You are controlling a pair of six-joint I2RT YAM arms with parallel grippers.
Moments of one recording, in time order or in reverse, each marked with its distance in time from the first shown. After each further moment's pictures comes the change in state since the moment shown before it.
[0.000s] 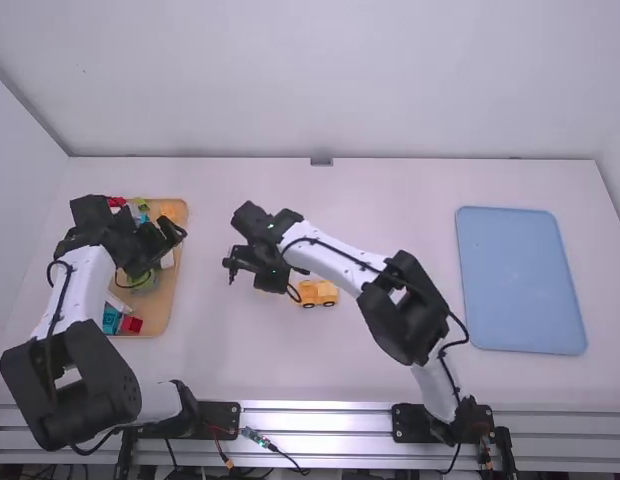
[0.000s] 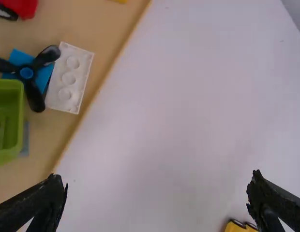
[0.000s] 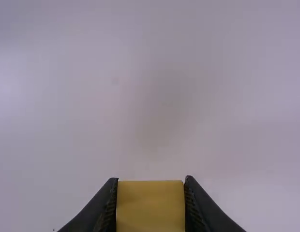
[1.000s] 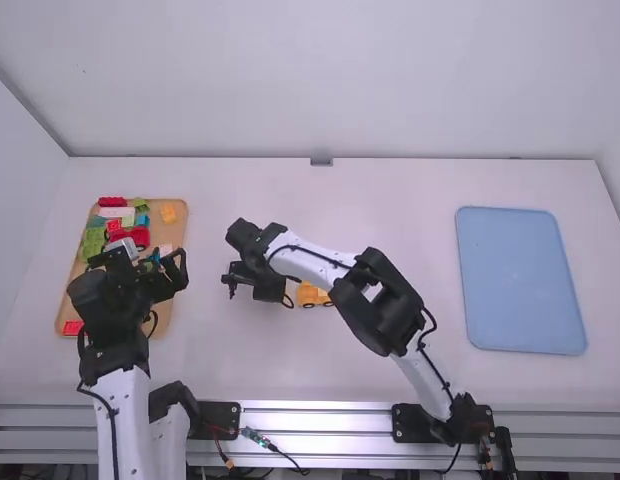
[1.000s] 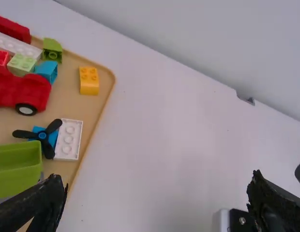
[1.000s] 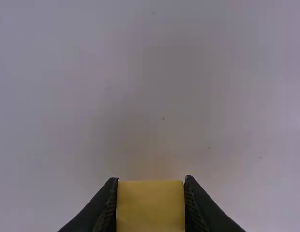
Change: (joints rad) left arm 0.047 -0.746 -0.551 0.403 0.016 0.074; right arm 0.016 0.123 -0.008 0.069 0.030 -0.062
